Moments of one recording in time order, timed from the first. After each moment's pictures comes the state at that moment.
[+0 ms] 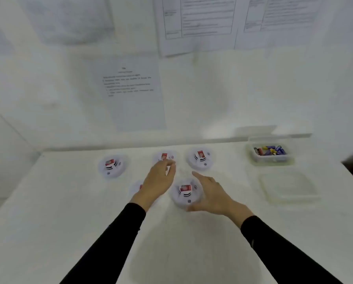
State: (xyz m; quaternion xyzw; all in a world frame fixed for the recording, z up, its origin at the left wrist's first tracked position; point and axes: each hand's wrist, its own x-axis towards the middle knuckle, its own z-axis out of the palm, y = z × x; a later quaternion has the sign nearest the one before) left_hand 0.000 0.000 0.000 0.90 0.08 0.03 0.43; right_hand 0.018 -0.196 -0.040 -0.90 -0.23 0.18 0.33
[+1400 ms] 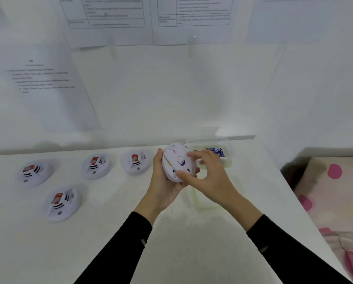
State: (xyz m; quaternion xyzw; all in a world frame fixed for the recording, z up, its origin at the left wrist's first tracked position) left_hand 0.049 -0.239 0.010 0.39 0.09 -0.11 0.91; right_hand 0.063 -0.385 0.020 -0.86 -0.20 -0.08 0.47
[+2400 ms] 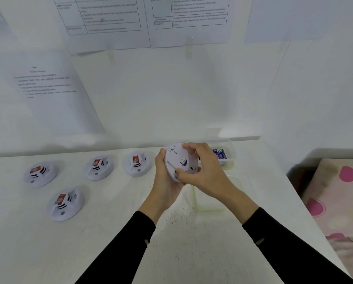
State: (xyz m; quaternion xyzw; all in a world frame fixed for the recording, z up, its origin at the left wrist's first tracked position) left_hand 0.057 -0.257 0.017 0.44 0.09 -0.05 0.89; right_hand 0.077 -0.381 0.038 -0.83 -0.21 -0.03 0.52
